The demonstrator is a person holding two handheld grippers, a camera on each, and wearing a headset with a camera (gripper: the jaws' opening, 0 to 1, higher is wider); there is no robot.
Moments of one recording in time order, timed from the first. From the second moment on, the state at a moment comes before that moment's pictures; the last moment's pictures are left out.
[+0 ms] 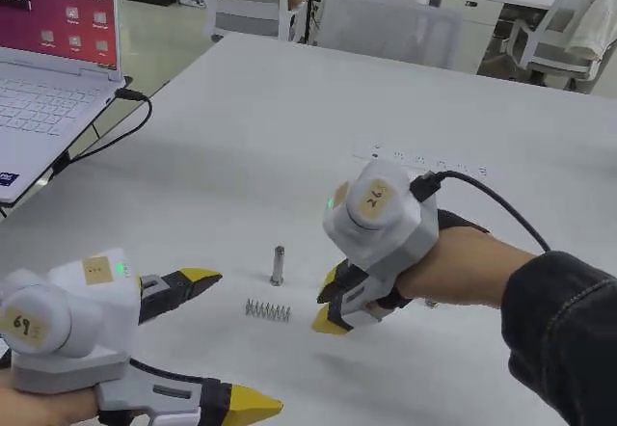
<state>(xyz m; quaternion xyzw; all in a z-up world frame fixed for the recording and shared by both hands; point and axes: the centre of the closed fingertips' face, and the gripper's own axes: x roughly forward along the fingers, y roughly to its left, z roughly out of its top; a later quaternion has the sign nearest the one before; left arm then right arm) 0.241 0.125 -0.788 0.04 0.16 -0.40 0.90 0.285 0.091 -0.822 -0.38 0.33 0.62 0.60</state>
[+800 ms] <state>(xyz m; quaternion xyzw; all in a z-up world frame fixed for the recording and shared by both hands) 0.241 0.137 -0.792 0.03 0.17 -0.39 0.90 0.300 0.121 -0.854 -0.39 0.34 0.61 0.60</state>
